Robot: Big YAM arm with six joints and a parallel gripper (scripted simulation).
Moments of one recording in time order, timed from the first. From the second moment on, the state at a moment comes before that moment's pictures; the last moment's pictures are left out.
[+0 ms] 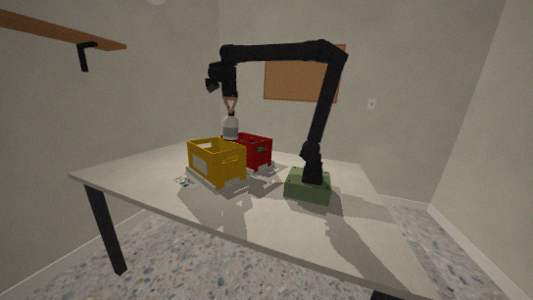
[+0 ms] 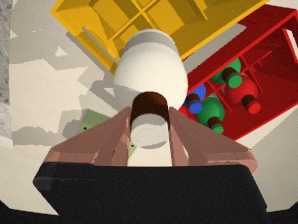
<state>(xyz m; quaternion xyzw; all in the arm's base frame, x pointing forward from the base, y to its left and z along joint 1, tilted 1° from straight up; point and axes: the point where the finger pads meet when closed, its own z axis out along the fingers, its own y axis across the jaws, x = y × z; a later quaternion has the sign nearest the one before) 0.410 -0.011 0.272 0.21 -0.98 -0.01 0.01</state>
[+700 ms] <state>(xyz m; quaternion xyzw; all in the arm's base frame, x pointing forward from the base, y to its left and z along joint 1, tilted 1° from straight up) 0.391 0.005 0.266 0.20 -0.98 -0.01 0.01</state>
